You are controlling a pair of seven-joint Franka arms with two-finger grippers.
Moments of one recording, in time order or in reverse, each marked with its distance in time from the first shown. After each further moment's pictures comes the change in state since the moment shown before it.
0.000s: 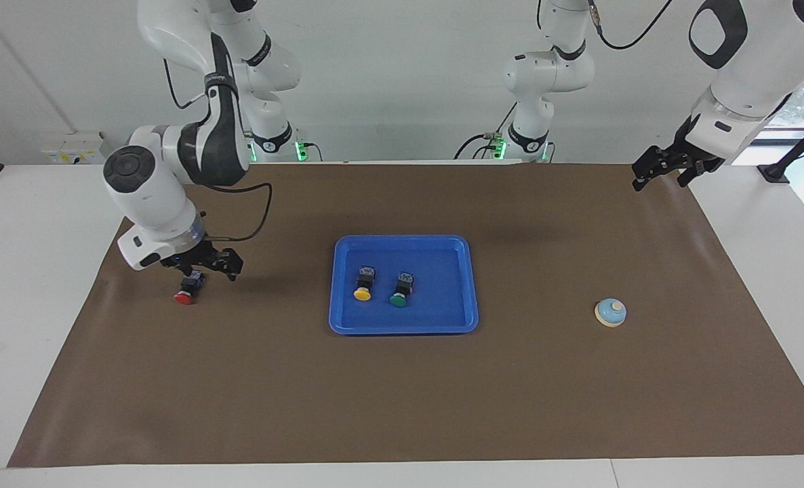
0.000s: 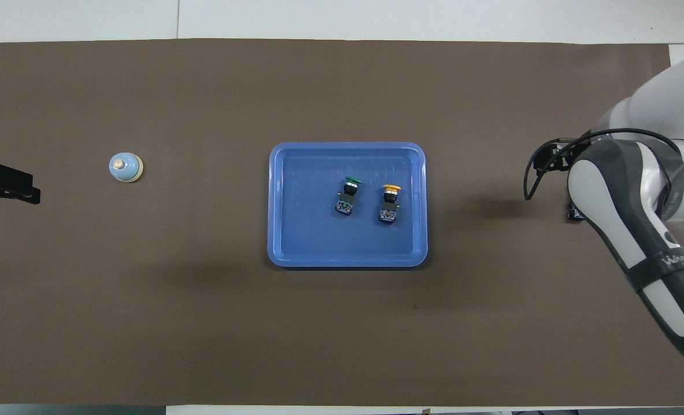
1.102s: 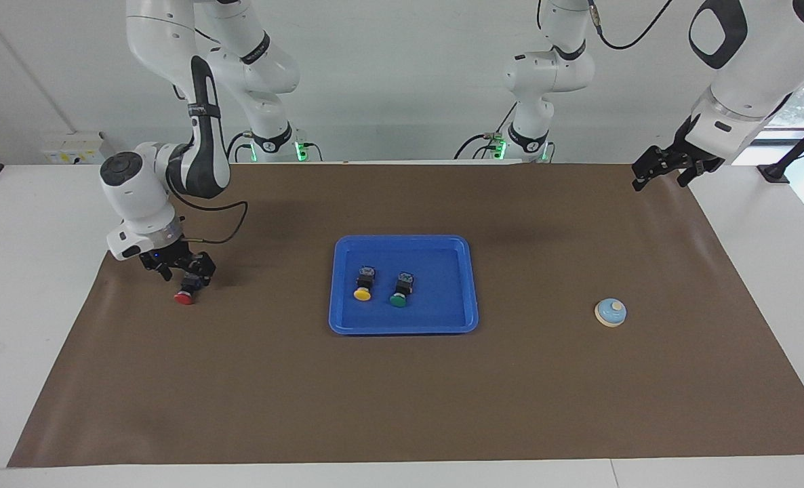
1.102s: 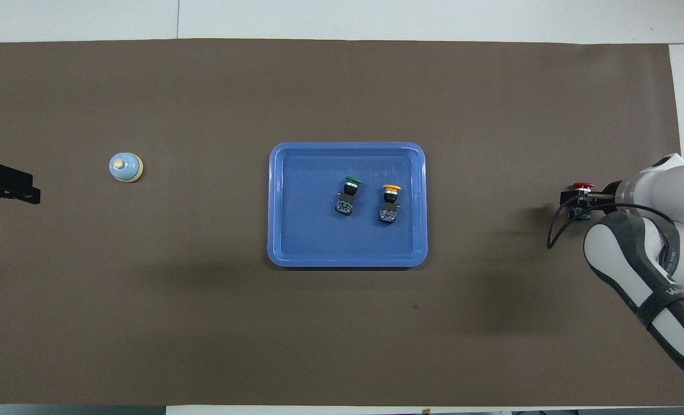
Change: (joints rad) left arm 0.000 0.000 0.000 0.000 0.000 0.000 0.000; right arm -0.138 -0.067 0.005 -0.398 0.000 0.477 -0.088
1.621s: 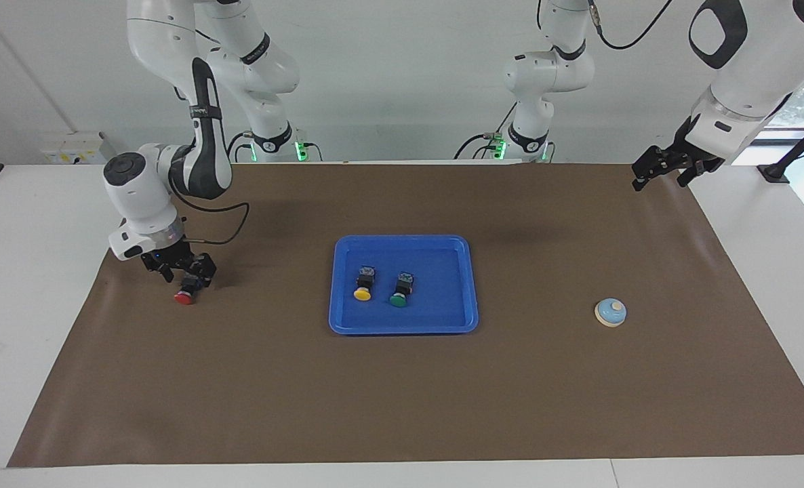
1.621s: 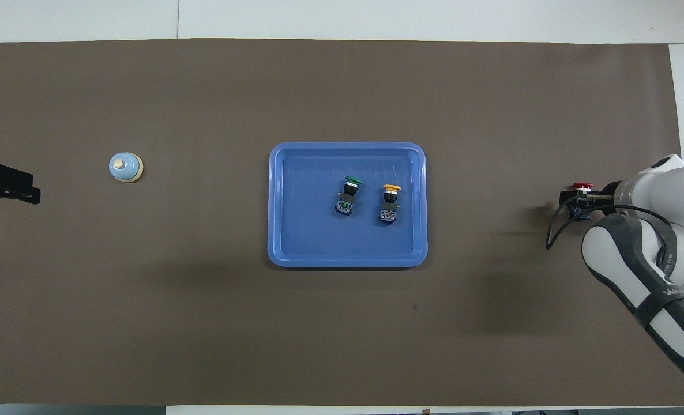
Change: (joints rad) left arm 0.000 0.000 0.000 0.000 0.000 0.000 0.000; right arm 0.000 0.011 0.000 -0.011 0.000 0.040 0.000
